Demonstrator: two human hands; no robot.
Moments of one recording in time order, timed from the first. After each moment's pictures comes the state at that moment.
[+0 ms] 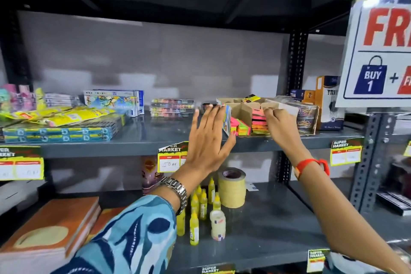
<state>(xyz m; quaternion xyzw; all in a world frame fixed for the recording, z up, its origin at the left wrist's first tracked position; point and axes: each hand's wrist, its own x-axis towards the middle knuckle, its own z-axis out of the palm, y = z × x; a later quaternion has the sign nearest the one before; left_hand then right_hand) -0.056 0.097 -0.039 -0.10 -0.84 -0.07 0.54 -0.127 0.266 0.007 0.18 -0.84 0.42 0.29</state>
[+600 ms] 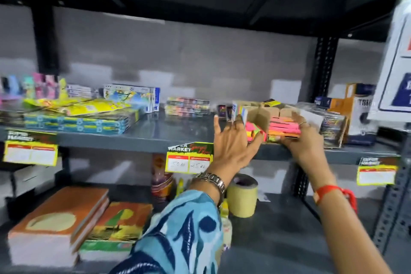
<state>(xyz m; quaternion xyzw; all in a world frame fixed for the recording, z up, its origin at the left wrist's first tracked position) -0.097 0.122 -0.035 0.04 -0.90 -0.08 0.42 -0.134 0.277 -0.006 0.18 -0.87 0.36 0.30</state>
